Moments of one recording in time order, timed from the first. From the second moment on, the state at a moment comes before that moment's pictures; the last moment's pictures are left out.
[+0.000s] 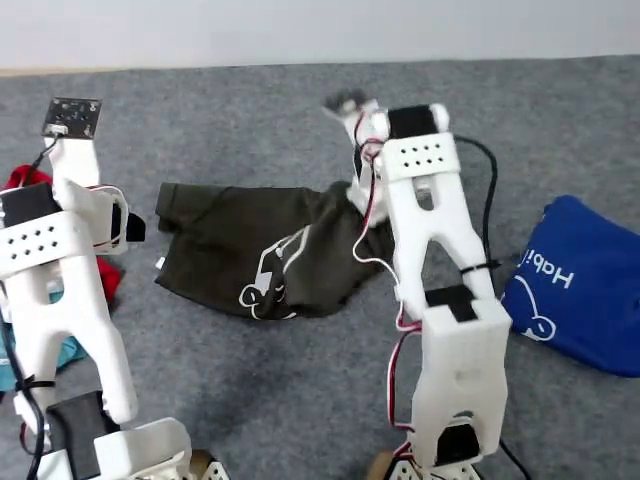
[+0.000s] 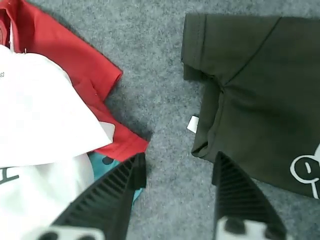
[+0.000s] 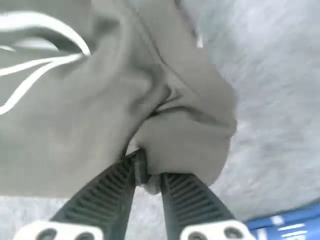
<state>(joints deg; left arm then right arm) -23.2 -8.0 9.3 81.1 -13.8 -14.9 30.2 -43.2 100.5 23.5</state>
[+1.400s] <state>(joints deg) 9.4 -5.3 26.6 63.9 -18.2 -13.4 14.9 -78.0 100.6 23.6</state>
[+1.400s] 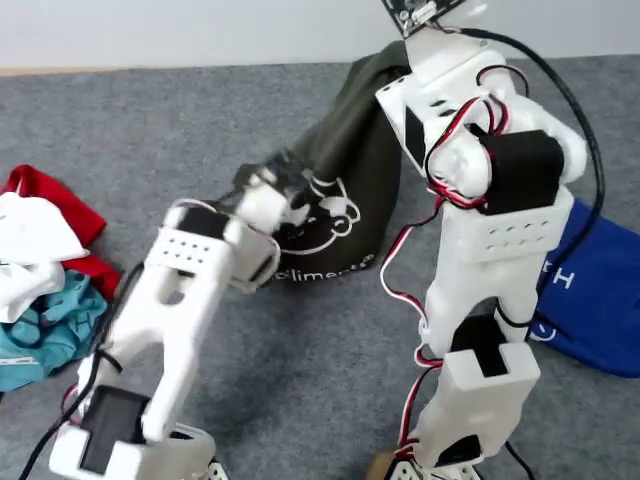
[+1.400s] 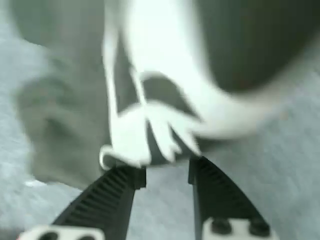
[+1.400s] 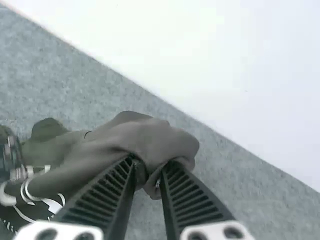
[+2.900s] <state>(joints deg) -17.3 -4.7 -35.1 99.3 -8.5 -27.6 -2.3 -69.5 69.6 37.8</state>
